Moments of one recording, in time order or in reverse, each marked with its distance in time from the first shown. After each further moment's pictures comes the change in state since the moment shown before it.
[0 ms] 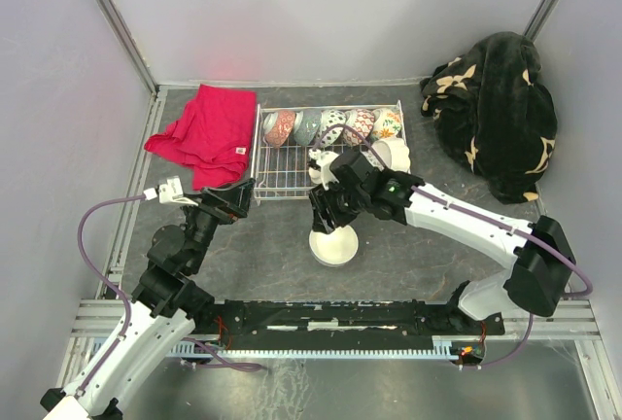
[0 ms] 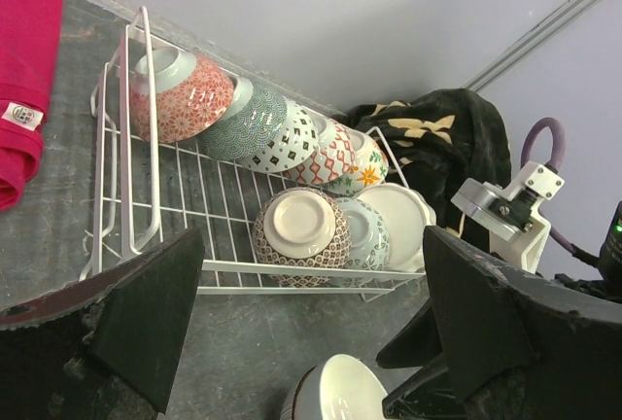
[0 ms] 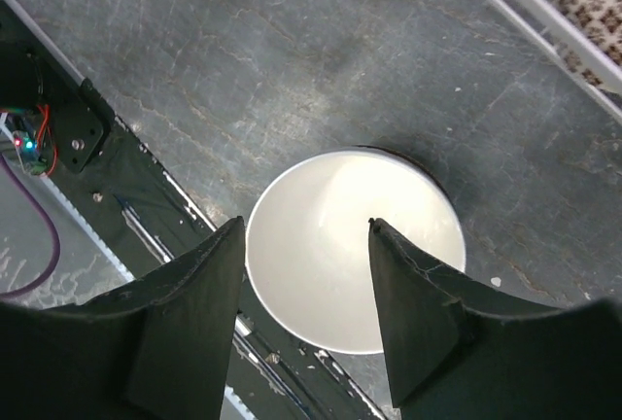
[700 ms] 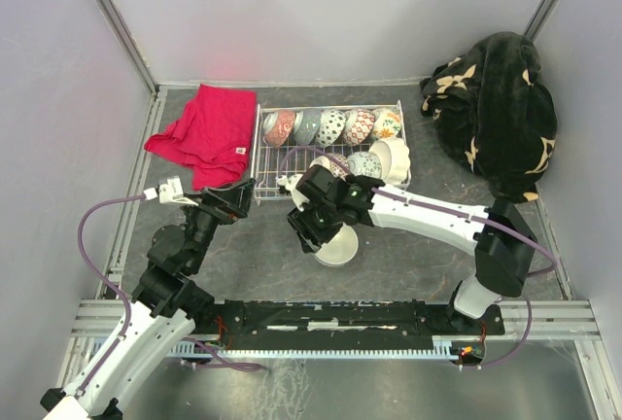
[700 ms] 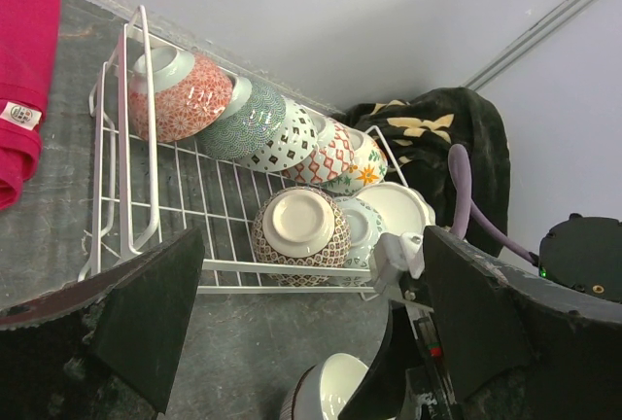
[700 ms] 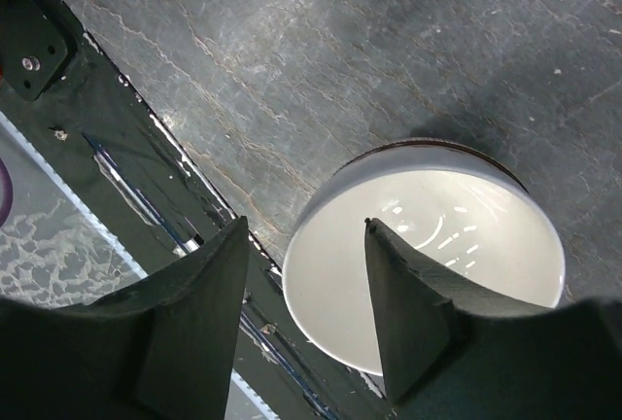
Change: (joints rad) left arm 0.000 0.000 0.000 0.000 0.000 0.000; right arm 0.129 0.190 0.133 -0.142 -0.005 -0.076
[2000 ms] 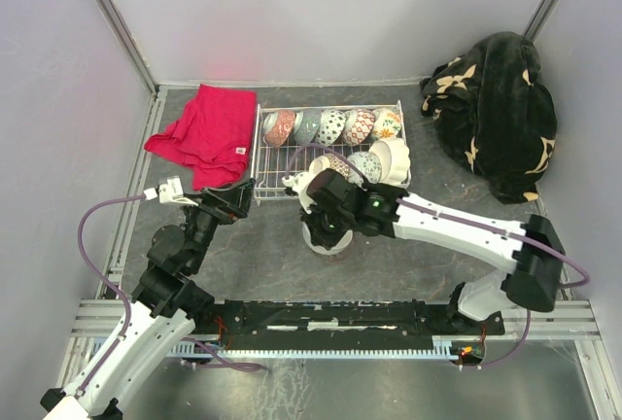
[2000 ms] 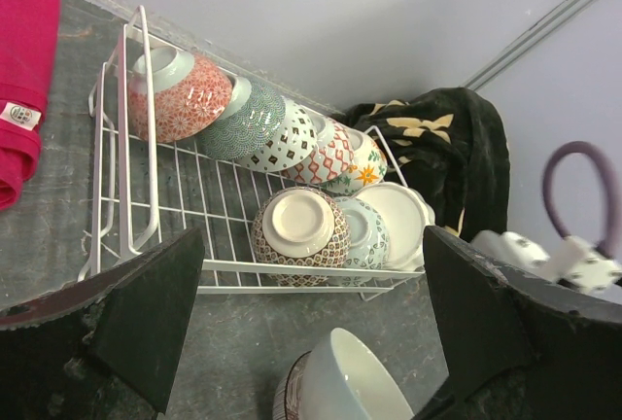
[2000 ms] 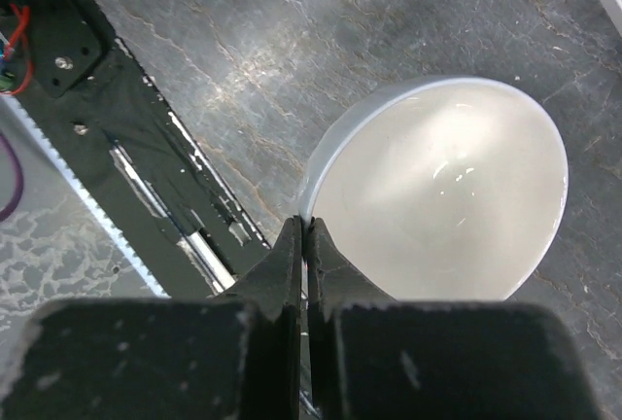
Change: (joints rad) left arm 0.000 -0.001 0.000 0.000 0.000 0.000; right arm 0.062 -0.116 -0.020 -0.006 0.096 -0.020
